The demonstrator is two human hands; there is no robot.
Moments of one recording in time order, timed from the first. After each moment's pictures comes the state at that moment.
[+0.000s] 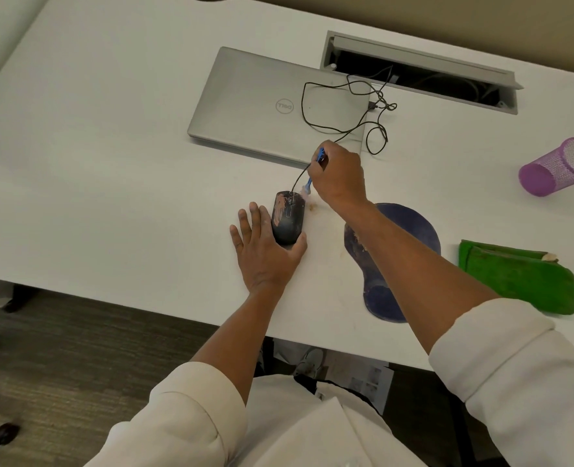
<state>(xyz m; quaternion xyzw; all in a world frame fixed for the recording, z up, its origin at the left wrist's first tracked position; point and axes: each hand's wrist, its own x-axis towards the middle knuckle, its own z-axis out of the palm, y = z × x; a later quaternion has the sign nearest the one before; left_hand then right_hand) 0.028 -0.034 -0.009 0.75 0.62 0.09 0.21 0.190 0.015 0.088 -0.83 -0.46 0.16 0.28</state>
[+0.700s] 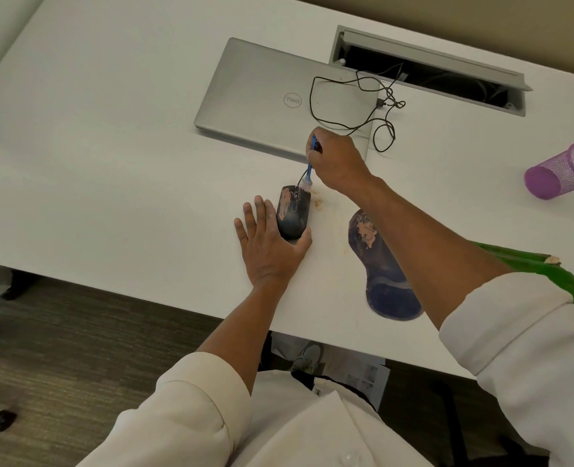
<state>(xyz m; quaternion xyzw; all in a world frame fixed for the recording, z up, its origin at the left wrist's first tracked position) 0.027 -0.035 -0.011 0.75 0.62 0.09 0.20 0.193 0.035 0.103 -0.78 -0.54 0.23 0.19</state>
